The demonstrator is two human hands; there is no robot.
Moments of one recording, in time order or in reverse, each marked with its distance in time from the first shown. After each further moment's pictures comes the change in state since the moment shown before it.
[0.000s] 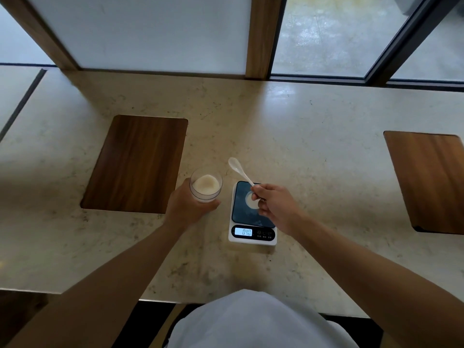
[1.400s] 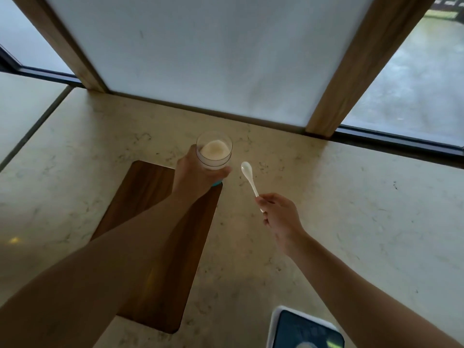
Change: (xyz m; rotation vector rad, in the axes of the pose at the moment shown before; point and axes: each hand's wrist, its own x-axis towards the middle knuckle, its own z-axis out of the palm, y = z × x) left_hand 0.324 -0.037 -0.055 -0.001 0.255 0.012; right_hand 0.250 -0.115 0.118 -0.229 0.067 -0.117
